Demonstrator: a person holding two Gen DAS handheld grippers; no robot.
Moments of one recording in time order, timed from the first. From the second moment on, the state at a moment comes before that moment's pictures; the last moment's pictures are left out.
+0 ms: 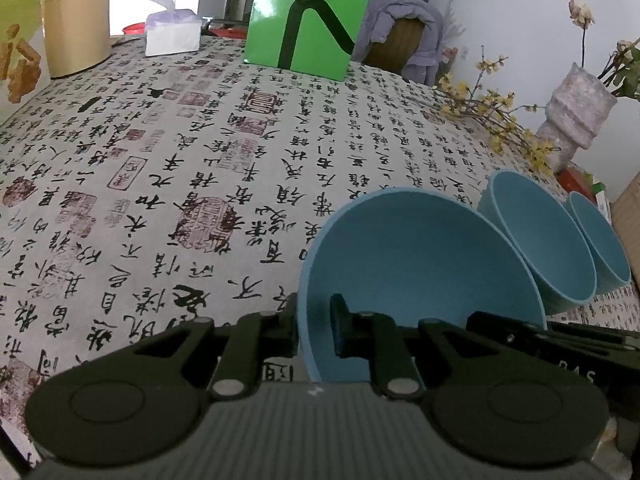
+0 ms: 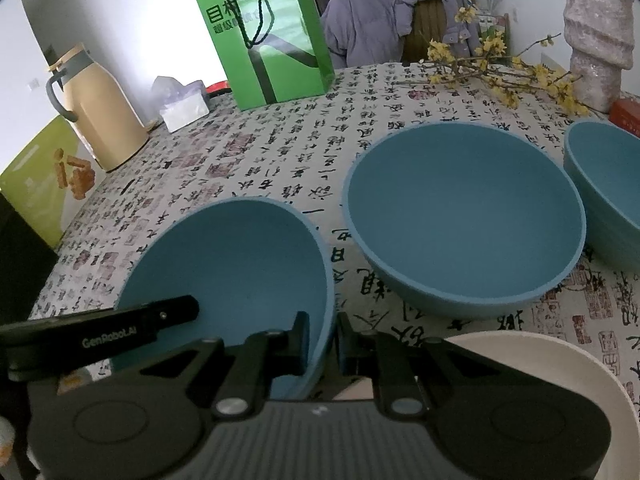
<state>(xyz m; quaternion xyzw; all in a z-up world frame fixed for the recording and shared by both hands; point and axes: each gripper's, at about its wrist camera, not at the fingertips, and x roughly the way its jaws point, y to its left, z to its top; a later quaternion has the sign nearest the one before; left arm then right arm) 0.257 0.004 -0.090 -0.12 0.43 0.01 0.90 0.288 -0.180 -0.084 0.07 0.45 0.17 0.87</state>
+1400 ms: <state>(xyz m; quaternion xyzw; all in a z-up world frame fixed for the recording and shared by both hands) 0.162 0.090 -0.038 -0.17 0.37 0.08 0.91 0.235 -0.101 -0.044 0.07 0.43 0.25 0.87</state>
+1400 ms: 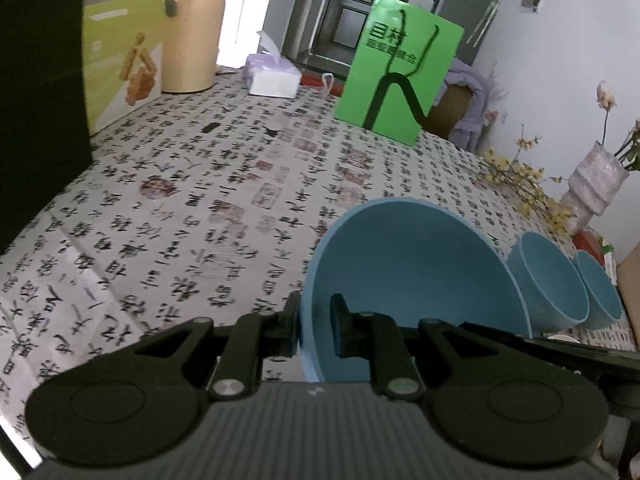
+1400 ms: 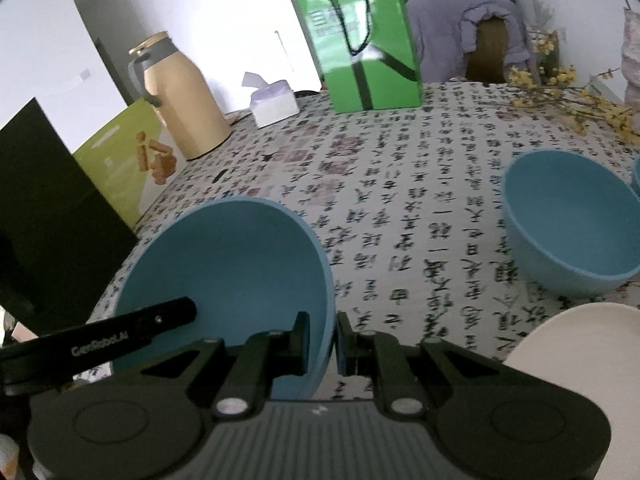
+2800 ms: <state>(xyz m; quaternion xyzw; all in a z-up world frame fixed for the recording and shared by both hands) 0.103 0.186 -0.061 -0.22 0.37 0.13 0.89 0.197 -0.001 -0.068 0.05 0.48 0.29 0.83</state>
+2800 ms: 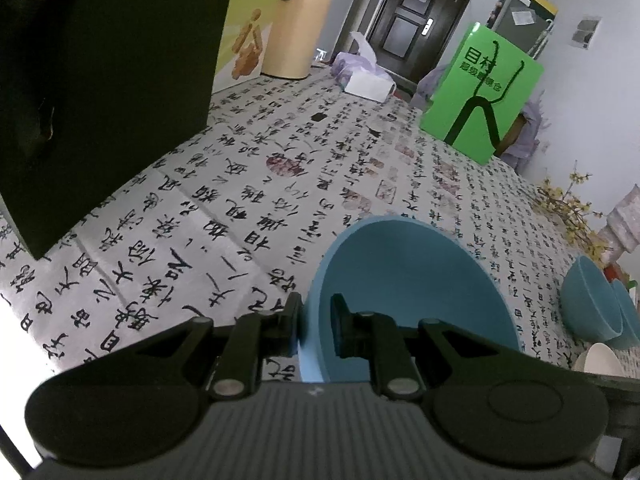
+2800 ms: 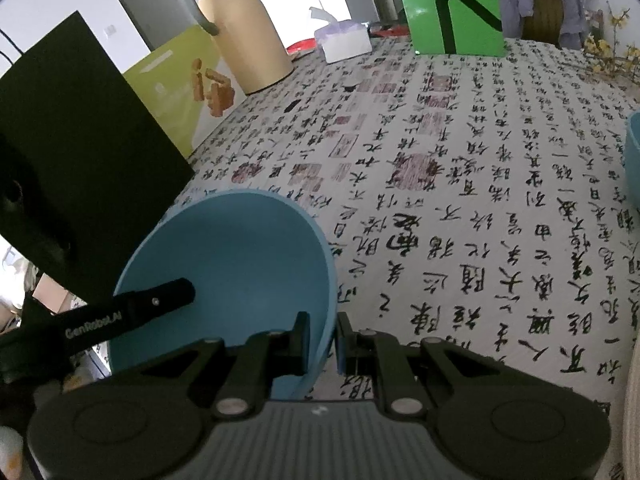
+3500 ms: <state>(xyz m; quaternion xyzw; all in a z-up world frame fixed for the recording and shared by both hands) 0.114 0.193 -0.076 -0.22 0.39 0.14 0.88 0.204 0.008 -0.080 0.06 0.50 0.30 0.81</state>
